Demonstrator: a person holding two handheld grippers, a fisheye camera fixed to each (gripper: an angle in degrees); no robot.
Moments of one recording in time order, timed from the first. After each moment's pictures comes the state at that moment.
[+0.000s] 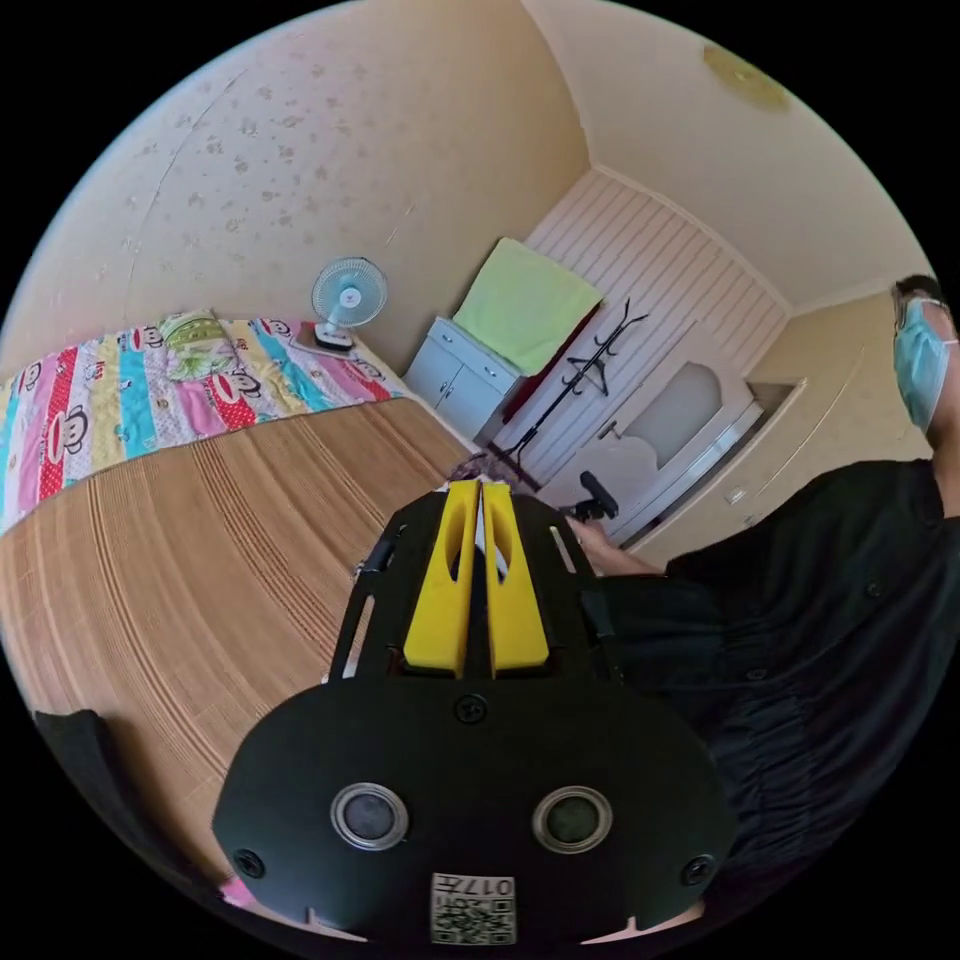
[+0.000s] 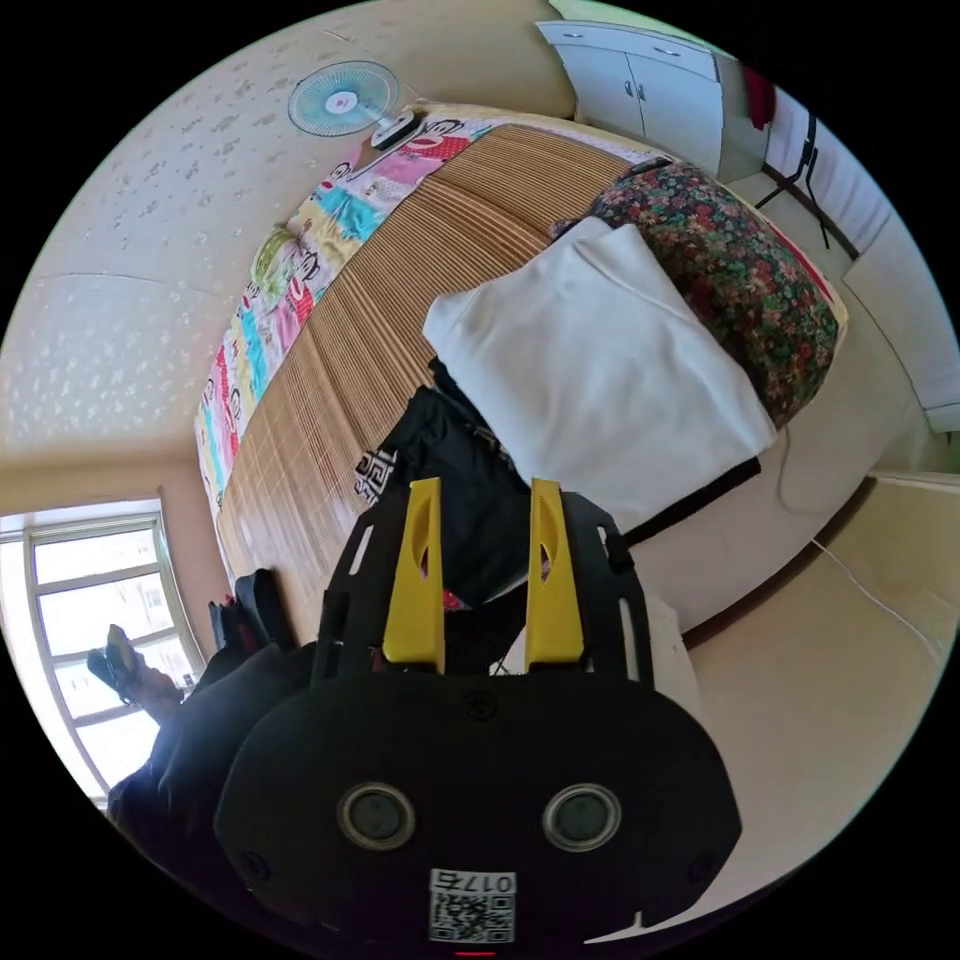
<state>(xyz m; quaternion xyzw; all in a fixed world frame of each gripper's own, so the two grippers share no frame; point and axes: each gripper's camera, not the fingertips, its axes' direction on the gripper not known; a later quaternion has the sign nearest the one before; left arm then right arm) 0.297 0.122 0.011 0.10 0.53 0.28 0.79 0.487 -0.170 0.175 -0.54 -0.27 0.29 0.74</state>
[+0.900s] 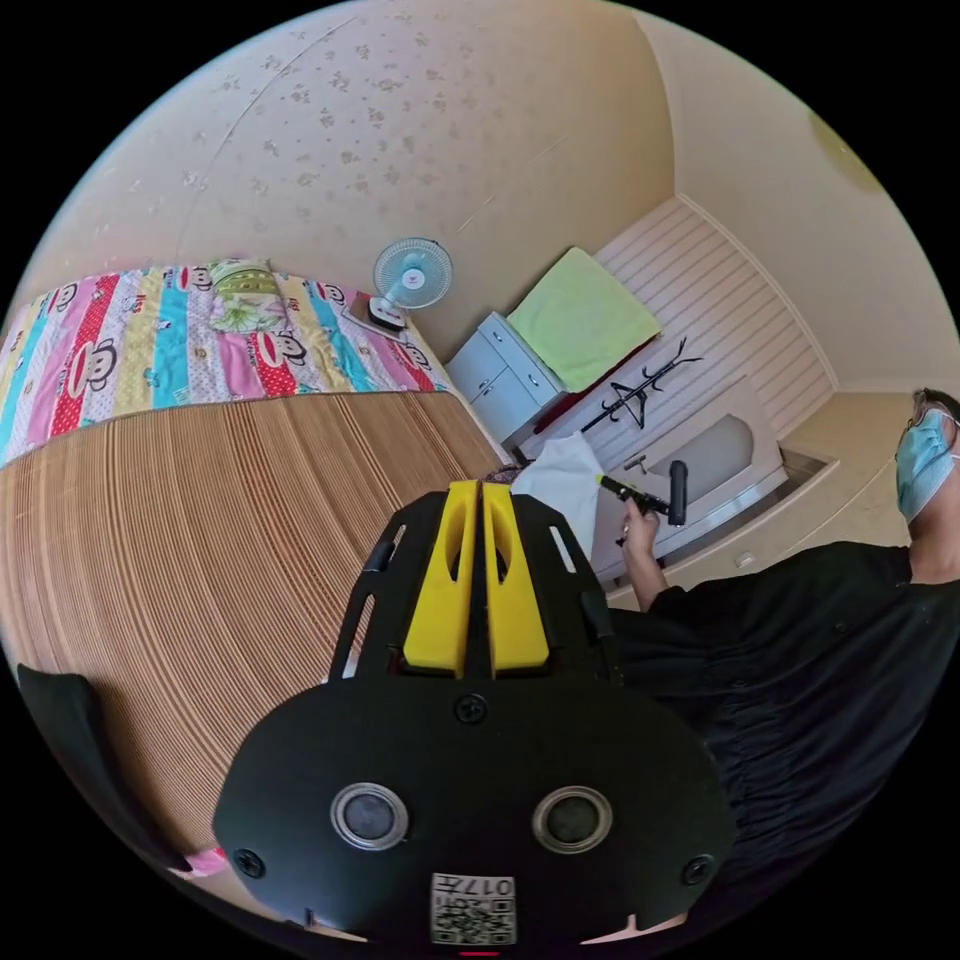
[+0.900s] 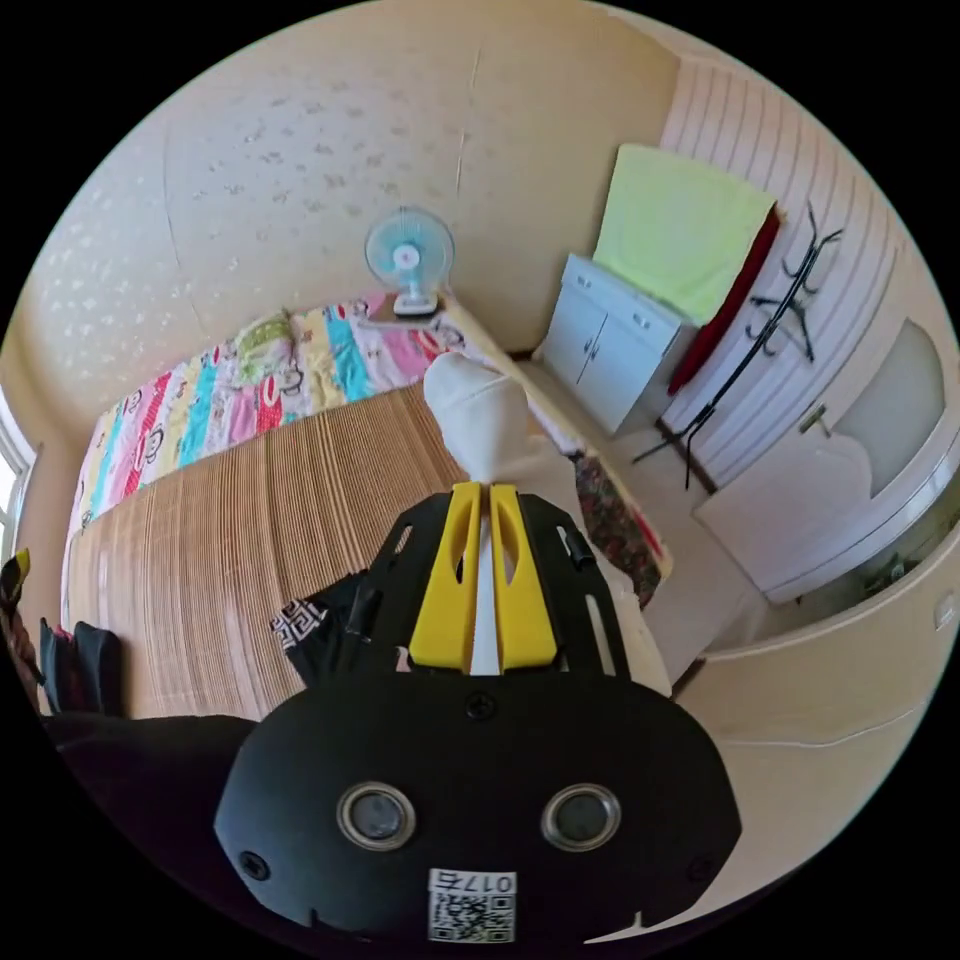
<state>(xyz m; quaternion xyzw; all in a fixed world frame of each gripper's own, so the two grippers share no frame) 0.323 0.019 0.106 0.05 0.55 0.20 0.81 0.444 -0.359 -0.004 -0.26 -0.06 0.12 0.96</state>
